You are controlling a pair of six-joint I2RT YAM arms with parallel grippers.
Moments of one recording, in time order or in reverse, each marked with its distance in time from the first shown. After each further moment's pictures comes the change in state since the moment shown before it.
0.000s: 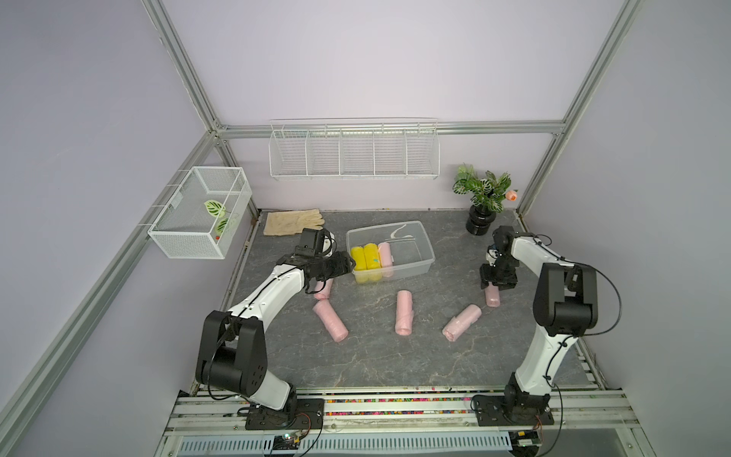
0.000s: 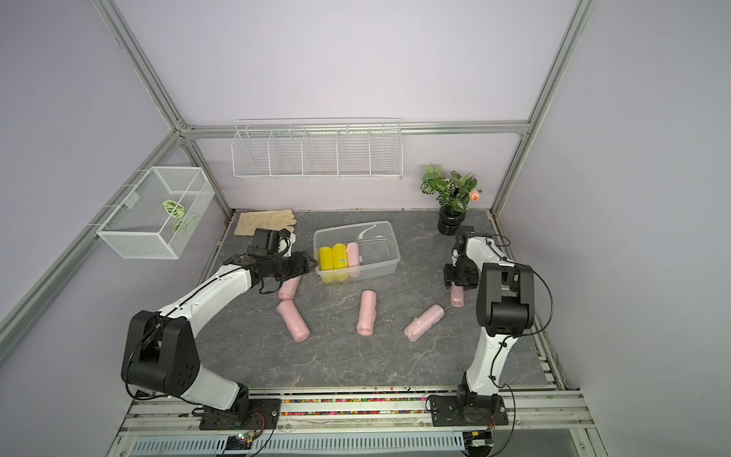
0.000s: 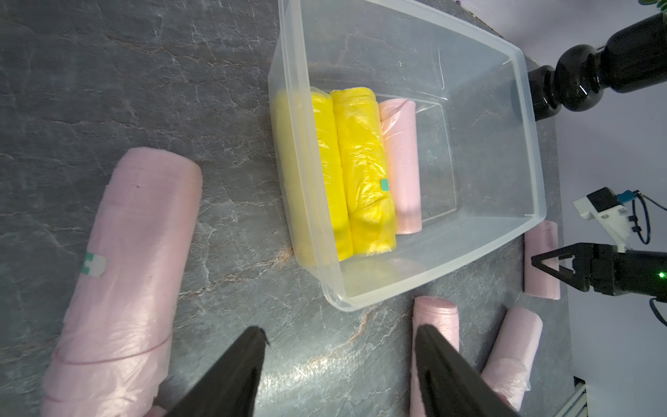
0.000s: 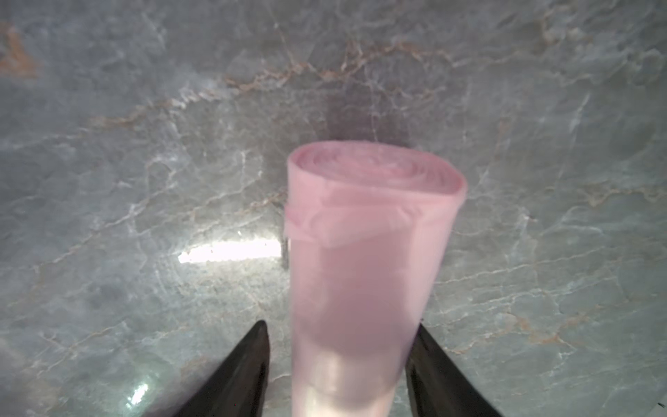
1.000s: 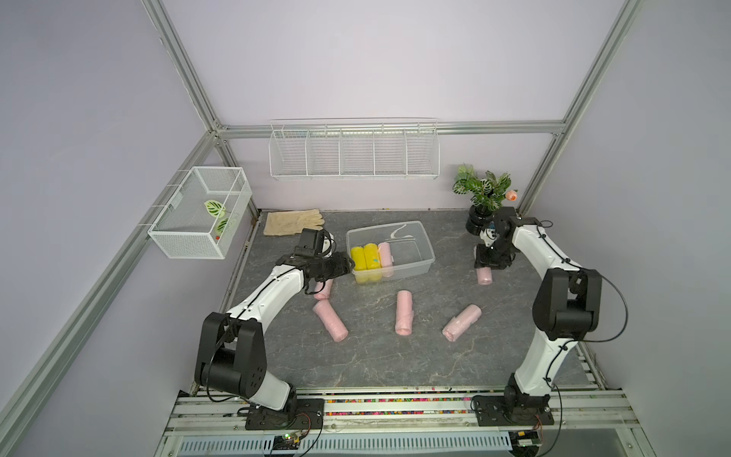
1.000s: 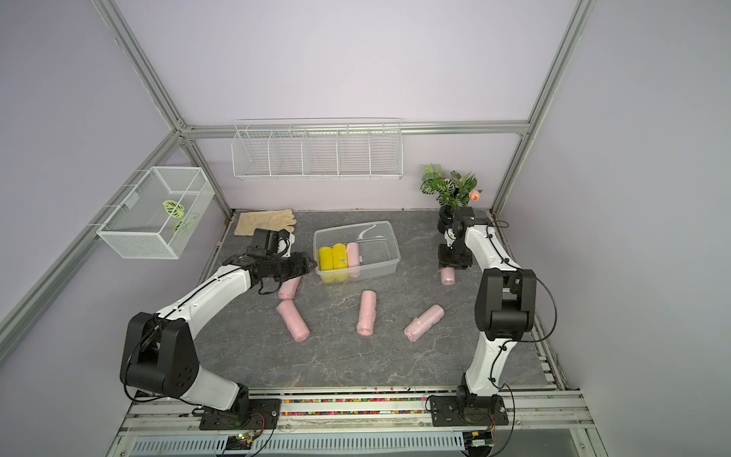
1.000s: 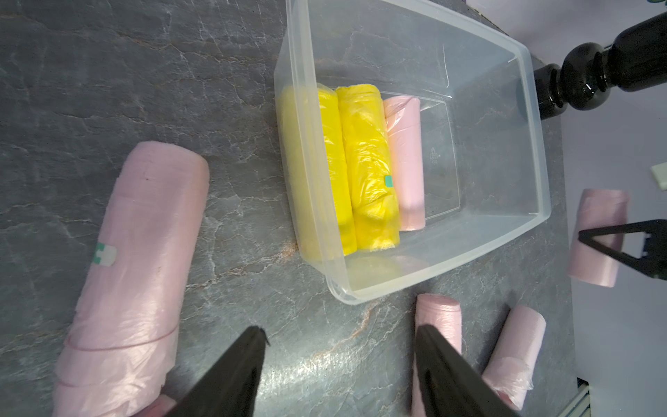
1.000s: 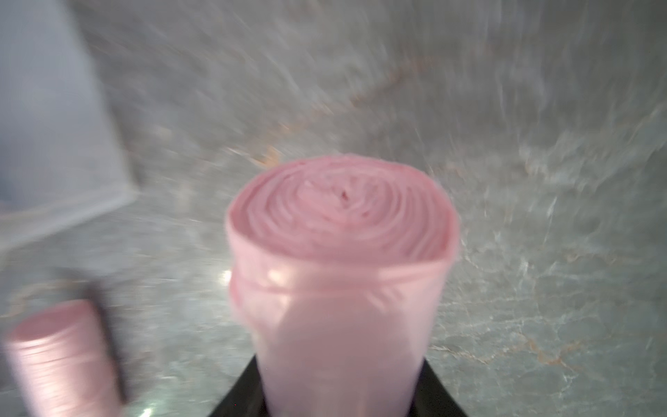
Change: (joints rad) left arm 0.000 -0.010 0.000 -0.021 -0.011 0.000; right arm 0.068 -0.065 0.223 -0.052 -0.153 0.025
